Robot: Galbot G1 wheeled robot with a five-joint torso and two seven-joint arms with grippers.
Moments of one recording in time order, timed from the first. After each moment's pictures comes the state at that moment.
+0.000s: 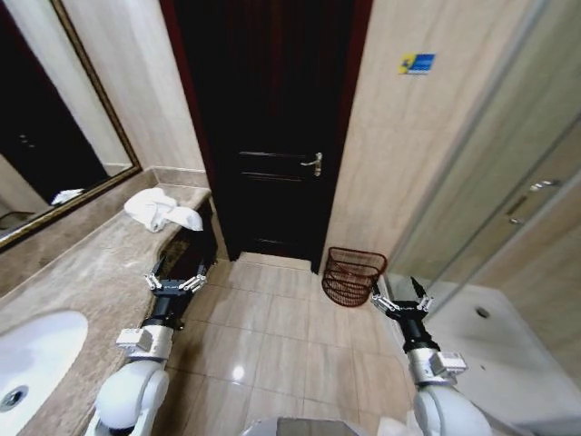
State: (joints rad) left arm 1.68 -1.34 -0.78 -2.28 -0.24 -0.06 0.00; right arm -1.70 1.58 0.74 2.26 0.04 0.05 -0.16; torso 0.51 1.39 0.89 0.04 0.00
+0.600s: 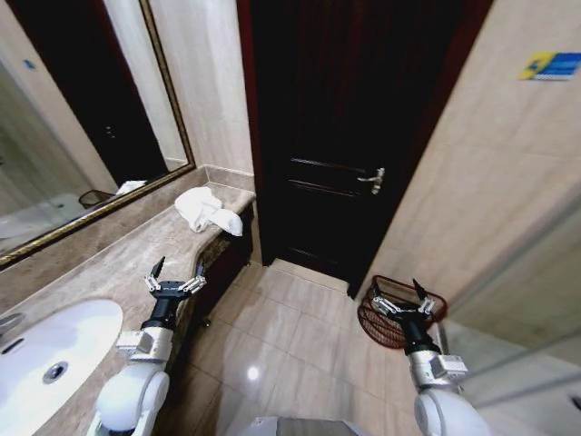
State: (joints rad) left arm 1.68 -1.36 -0.78 -2.26 -0.21 -0.11 -0.01; right arm -1.72 1.58 0.75 2.25 0.05 0.07 -0.15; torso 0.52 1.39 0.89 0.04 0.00
